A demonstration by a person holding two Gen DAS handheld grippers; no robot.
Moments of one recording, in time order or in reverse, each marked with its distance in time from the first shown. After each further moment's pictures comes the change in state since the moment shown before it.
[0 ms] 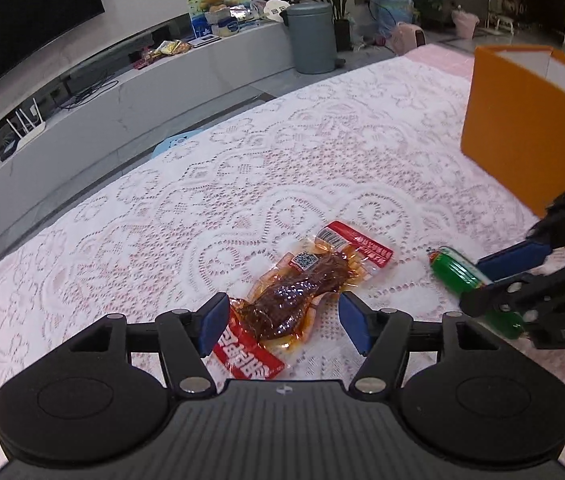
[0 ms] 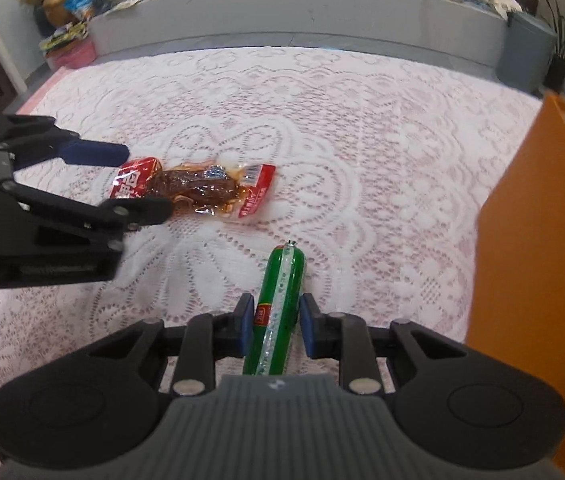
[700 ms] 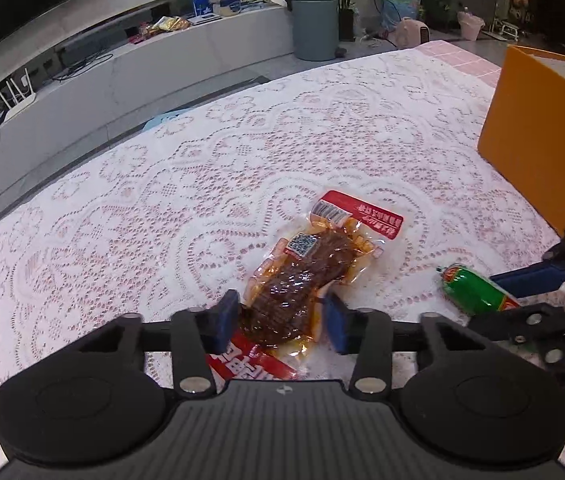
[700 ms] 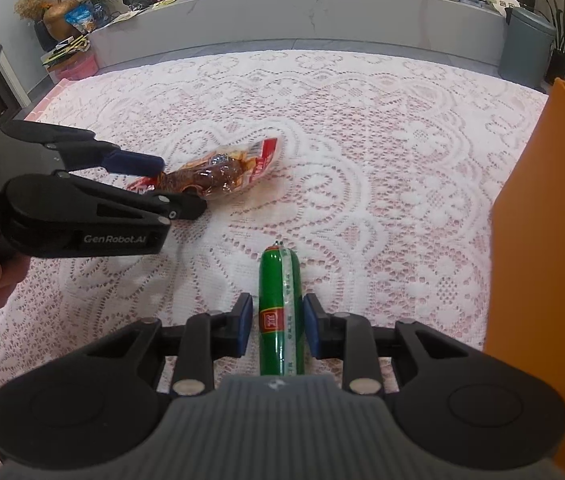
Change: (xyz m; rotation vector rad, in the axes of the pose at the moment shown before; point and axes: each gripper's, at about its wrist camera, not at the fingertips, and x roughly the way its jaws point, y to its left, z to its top) left arm 0.022 0.015 0.003 -0.071 0.046 -0.050; right arm 0.009 0.005 -0.002 0.009 -0.025 0.014
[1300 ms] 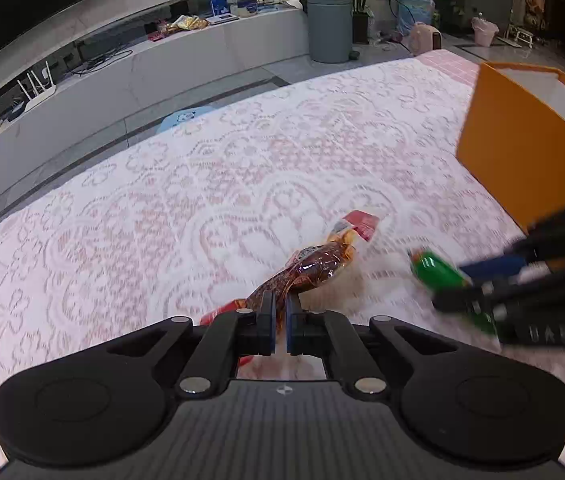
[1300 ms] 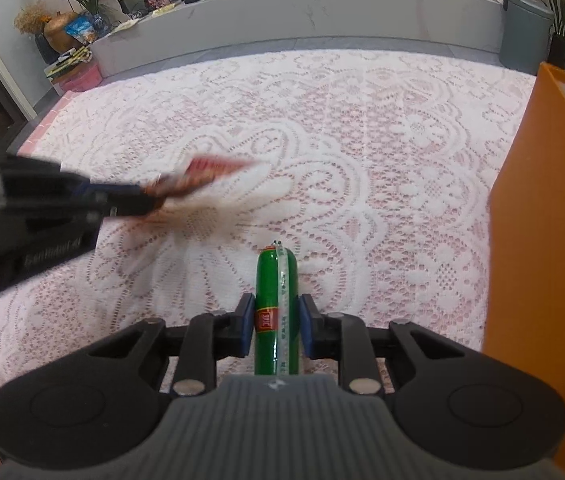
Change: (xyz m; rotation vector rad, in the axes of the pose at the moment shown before) left arm -0.051 -0.014 -0.013 -0.046 0.006 0.029; right arm -0.012 -0.007 -0.003 0.048 -0.004 0.045
